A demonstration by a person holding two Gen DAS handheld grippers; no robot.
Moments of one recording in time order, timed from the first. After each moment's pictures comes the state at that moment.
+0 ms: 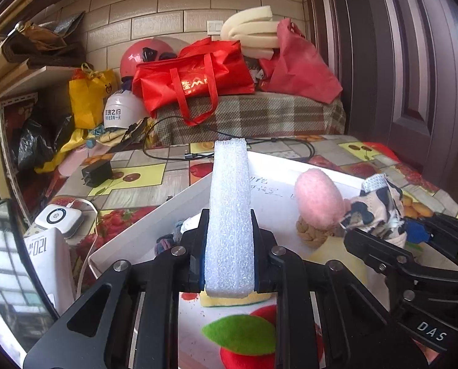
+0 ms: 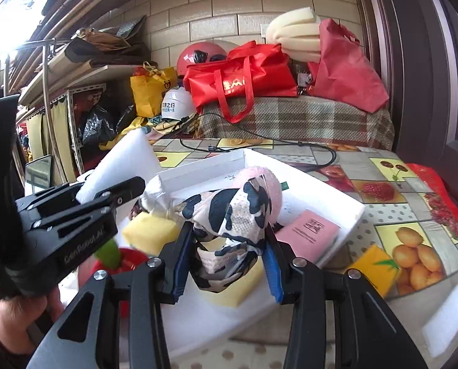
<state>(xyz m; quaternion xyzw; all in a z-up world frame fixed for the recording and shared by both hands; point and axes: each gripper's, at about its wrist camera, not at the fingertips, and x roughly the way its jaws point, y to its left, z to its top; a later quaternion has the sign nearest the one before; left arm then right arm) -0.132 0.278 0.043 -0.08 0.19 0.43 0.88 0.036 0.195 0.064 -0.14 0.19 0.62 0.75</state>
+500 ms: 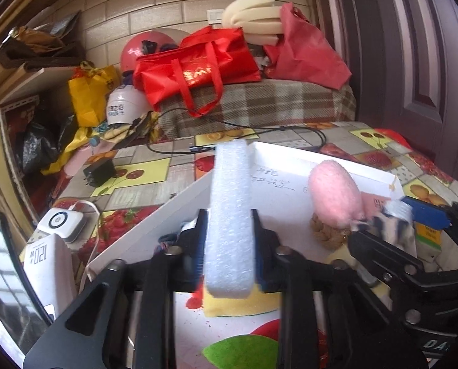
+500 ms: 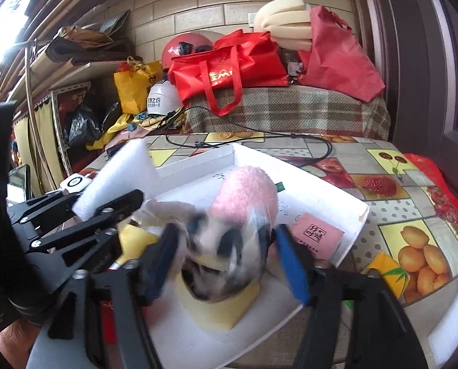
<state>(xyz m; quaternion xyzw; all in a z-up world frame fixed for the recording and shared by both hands) -0.123 0.292 0.041 -0.07 0.21 0.45 0.86 0.051 0.203 0.061 -0.13 0.22 0.60 0.76</state>
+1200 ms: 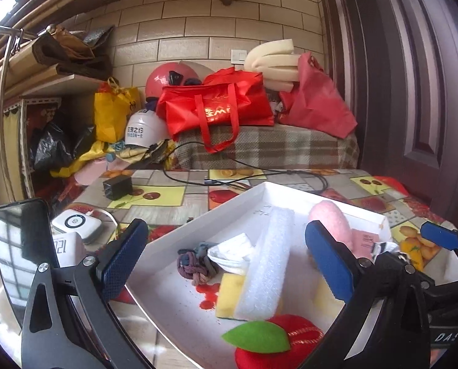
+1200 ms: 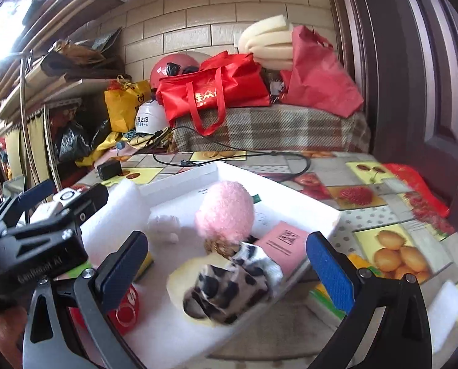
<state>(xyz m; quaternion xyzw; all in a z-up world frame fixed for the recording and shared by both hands) -0.164 0.266 0.055 -0.08 0.11 0.46 0.88 0.043 0.169 0.070 -0.12 0.16 0.58 0.79</state>
